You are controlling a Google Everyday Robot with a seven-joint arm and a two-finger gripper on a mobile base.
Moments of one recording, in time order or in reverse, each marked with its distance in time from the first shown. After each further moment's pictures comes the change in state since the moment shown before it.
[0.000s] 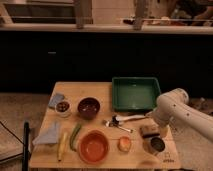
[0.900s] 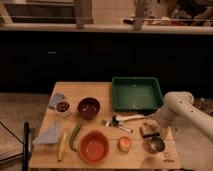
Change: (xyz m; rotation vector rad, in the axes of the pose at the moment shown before) arm 0.007 0.007 0.034 -0.043 -0.199 0.048
